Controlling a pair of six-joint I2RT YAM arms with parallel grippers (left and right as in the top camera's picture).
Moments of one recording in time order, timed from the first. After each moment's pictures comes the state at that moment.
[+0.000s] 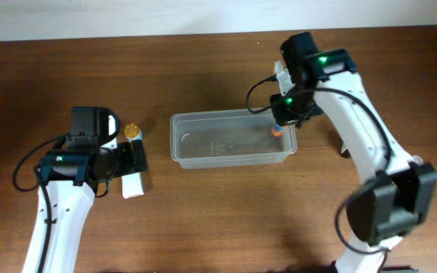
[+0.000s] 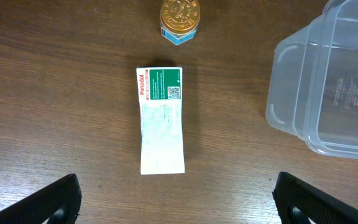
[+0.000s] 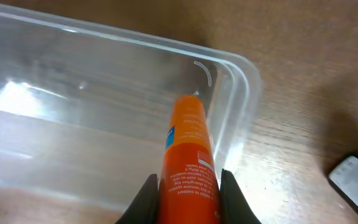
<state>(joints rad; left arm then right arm) -0.03 1.27 1.11 -1.01 -0.03 -0.21 0.25 1.92 1.78 -1.29 -0.08 0.03</state>
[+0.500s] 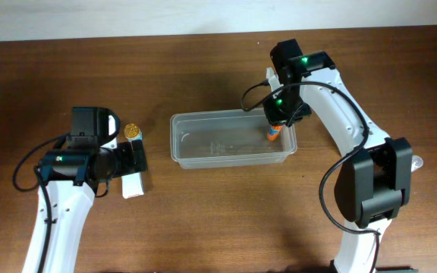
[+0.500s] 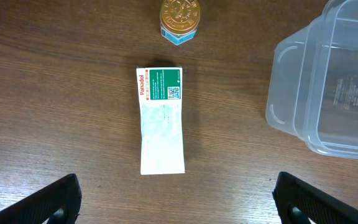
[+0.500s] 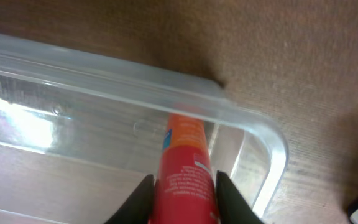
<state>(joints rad) -0.03 1.27 1.11 -1.01 -0.03 -0.21 0.25 2.05 1.78 -1.21 -0.07 0.03</state>
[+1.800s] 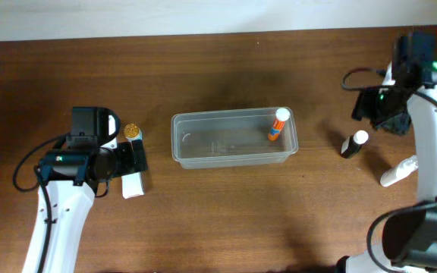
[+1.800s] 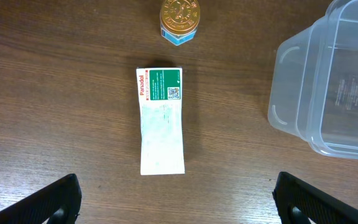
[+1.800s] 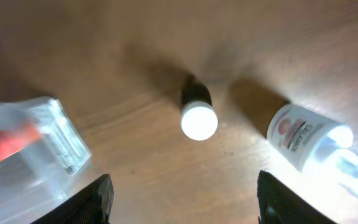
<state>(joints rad) -0.03 1.27 1.11 -1.01 -0.02 -0.21 -0.21 1.73 1.67 -1.34 0.01 0.23</state>
